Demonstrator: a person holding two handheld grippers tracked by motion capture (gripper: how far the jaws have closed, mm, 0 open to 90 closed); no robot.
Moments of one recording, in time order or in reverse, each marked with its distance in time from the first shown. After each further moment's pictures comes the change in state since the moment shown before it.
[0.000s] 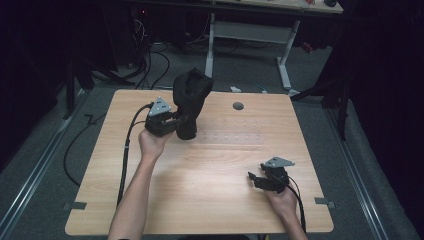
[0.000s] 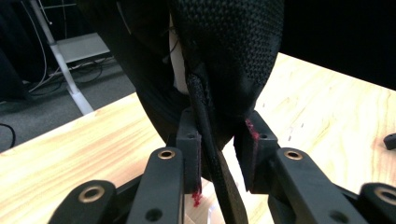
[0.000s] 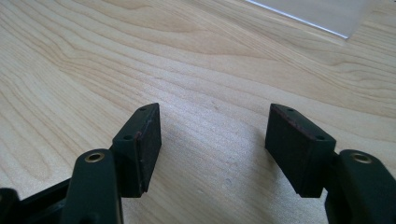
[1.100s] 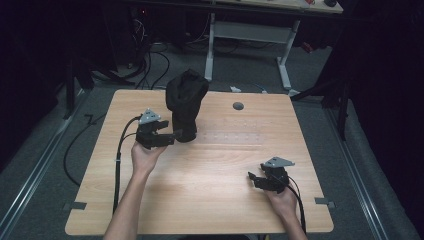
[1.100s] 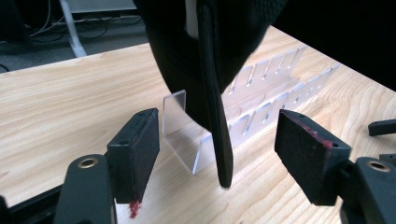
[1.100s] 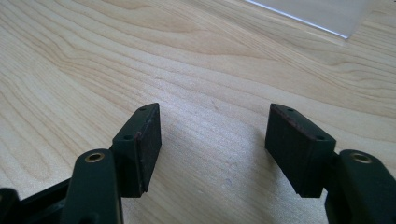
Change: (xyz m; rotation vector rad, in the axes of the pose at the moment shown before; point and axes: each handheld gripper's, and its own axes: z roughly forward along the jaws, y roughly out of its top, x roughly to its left) left arm 0.005 -0.011 -0.035 0.045 0.135 -0.136; right arm 0.000 0.000 0.000 0.000 0.000 0.001
